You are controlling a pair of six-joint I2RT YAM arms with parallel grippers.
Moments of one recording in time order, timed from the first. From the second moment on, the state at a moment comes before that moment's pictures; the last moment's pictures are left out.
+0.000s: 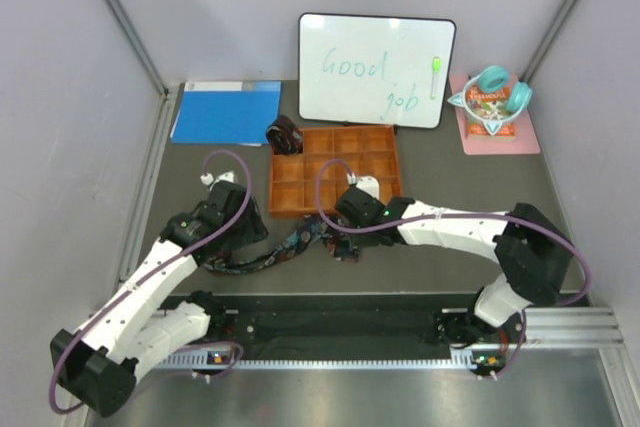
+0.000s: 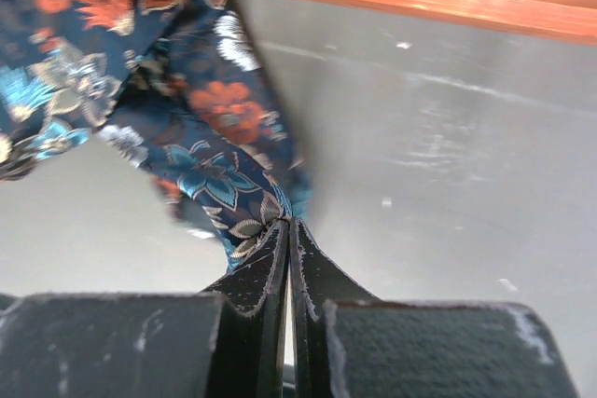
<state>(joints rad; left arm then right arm) -0.49 0.87 0.76 -0.85 -0.13 -0.75 1.00 1.56 0.97 -0.50 0.29 0.77</state>
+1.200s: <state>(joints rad) -0.49 0.75 0.76 -0.90 -0.13 -0.76 0.93 1.61 0.85 -0.22 -0.01 0.85</state>
